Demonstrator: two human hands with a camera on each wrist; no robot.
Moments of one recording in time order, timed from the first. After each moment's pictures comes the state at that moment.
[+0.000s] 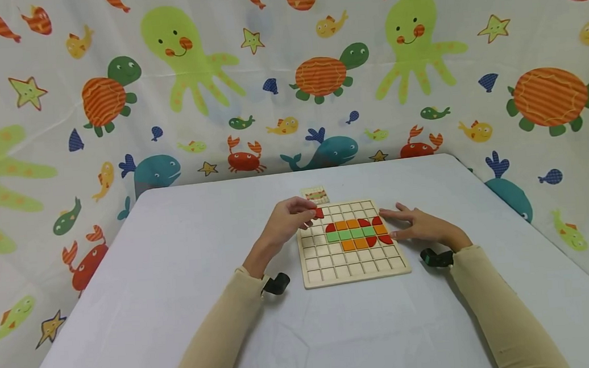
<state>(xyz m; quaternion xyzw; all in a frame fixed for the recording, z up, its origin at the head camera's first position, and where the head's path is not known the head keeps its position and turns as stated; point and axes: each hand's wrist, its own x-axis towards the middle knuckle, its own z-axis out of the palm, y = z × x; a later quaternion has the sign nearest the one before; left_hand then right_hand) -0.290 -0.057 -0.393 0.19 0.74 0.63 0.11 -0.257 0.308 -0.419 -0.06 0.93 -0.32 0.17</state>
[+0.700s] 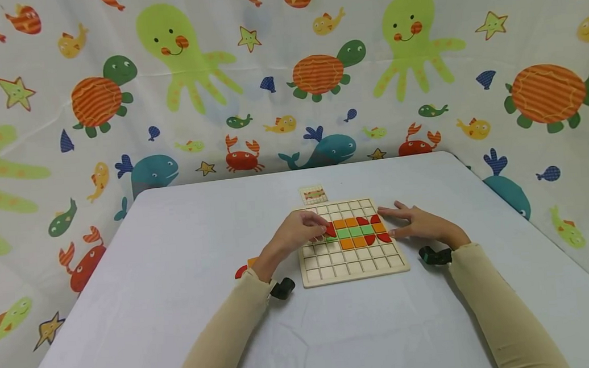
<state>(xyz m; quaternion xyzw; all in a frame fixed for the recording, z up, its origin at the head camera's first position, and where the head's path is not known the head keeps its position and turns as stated) -0.281 -0.040 -0.400 0.19 0.80 0.54 0.19 -0.258 0.308 -0.420 -0.06 0.93 -0.33 0.17</state>
